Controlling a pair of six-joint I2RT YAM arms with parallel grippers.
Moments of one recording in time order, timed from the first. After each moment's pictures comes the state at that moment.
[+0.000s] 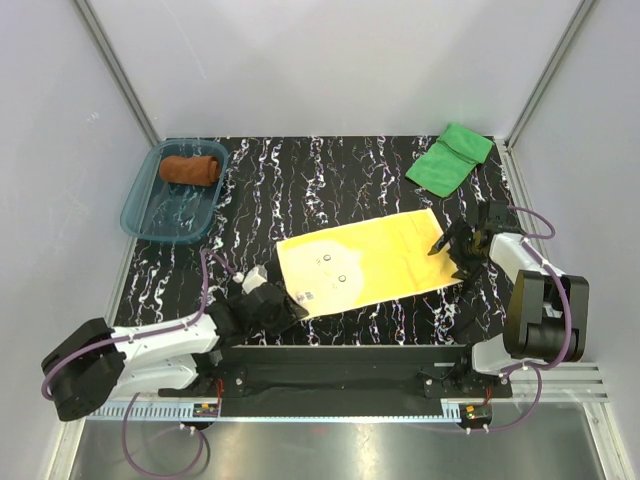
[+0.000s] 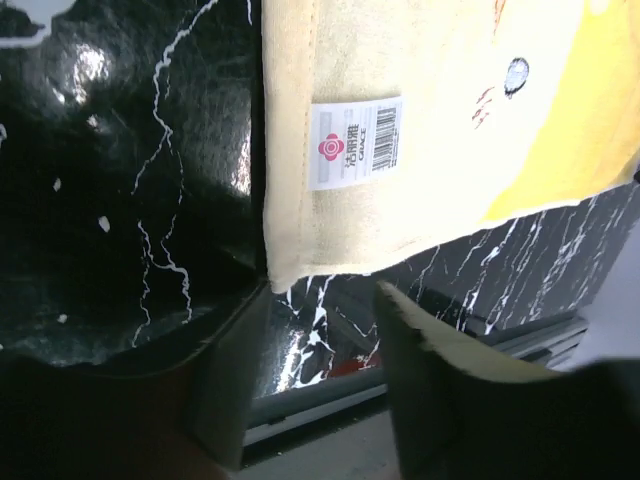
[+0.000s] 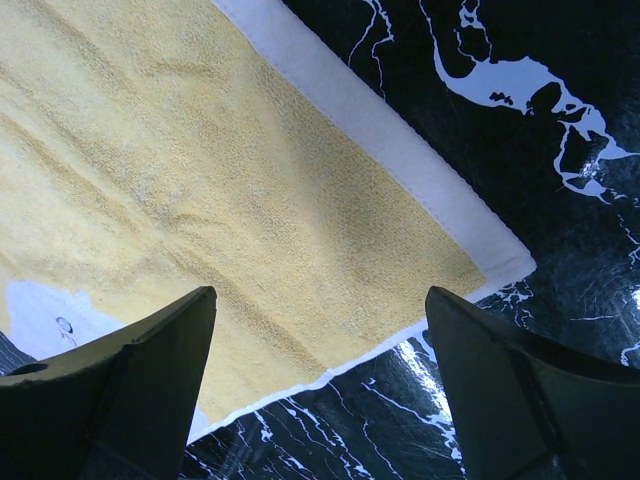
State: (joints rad) left arm -0.95 1.06 0.30 -0.11 -0.18 -1.39; right arm -0.14 1.47 0.82 -0.49 -0.20 0.61
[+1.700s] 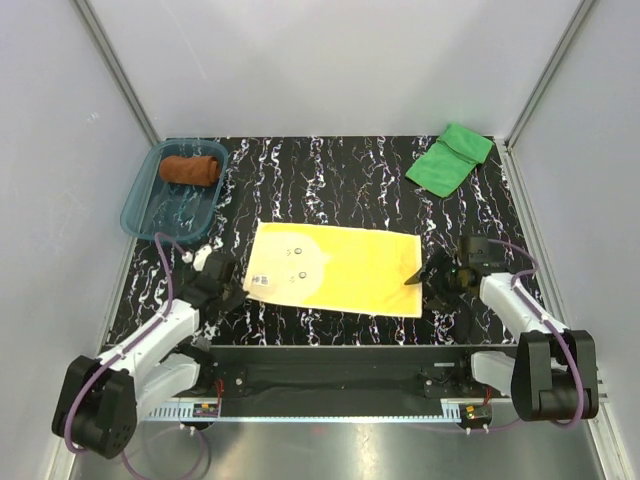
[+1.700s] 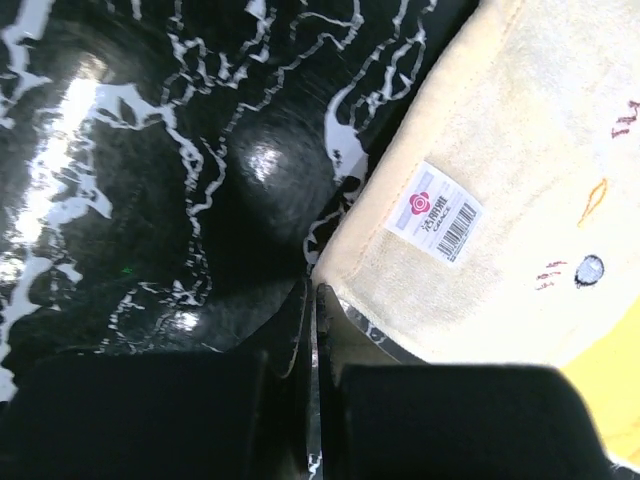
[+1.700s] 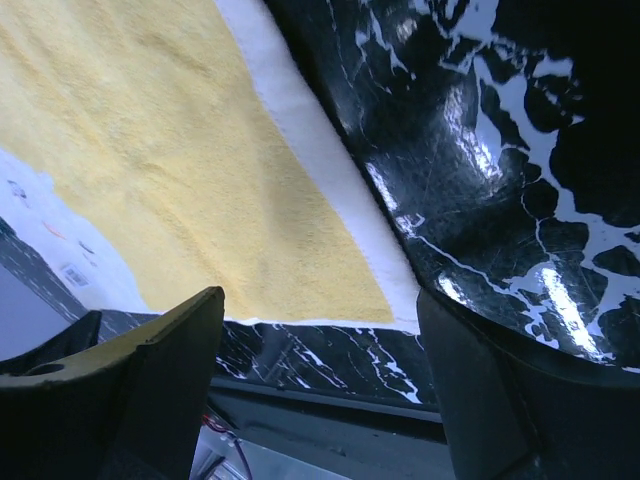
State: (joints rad) left arm -0.37 0.96 0.39 -0.43 -0.20 -0.93; right arm 0.02 1.16 0.56 -0.53 -0.33 0.82
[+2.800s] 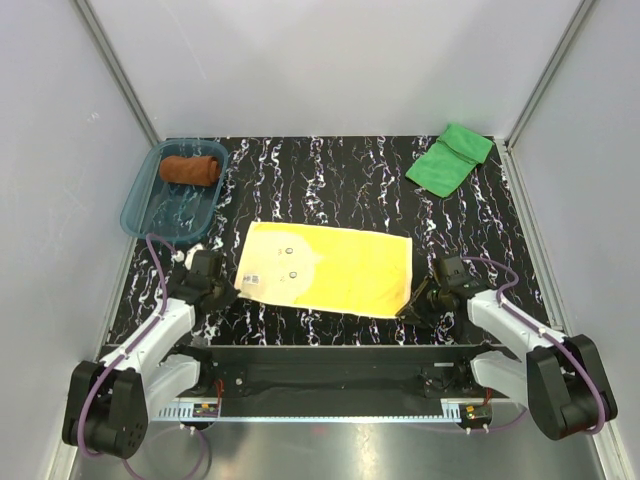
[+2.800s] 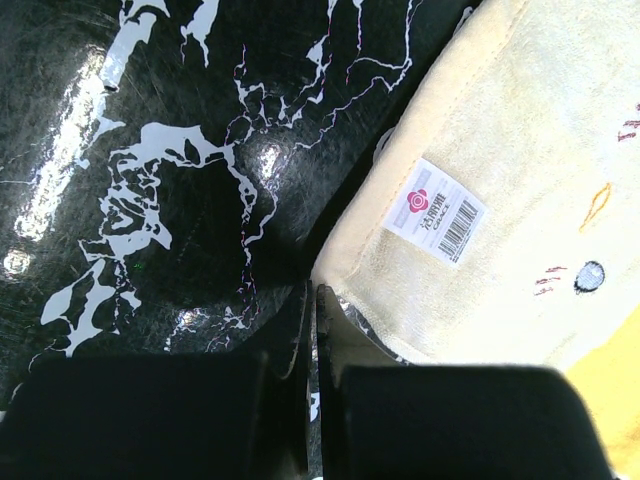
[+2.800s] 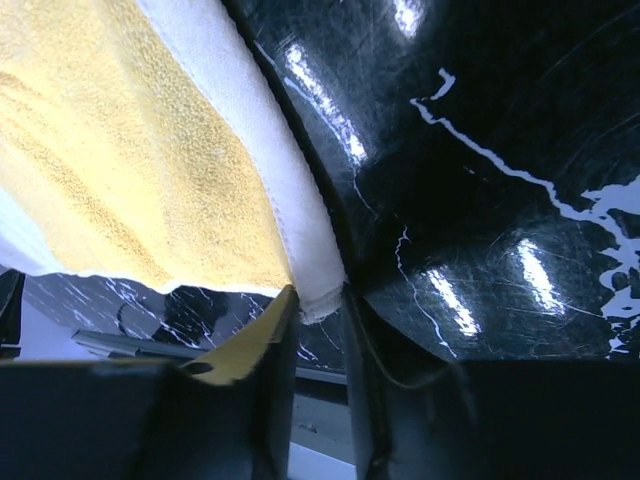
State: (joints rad) left arm -0.21 0.96 0.39 -0.42 -0.12 -0.81; right arm 0.30 1.09 0.40 -0.46 -0.28 1.01
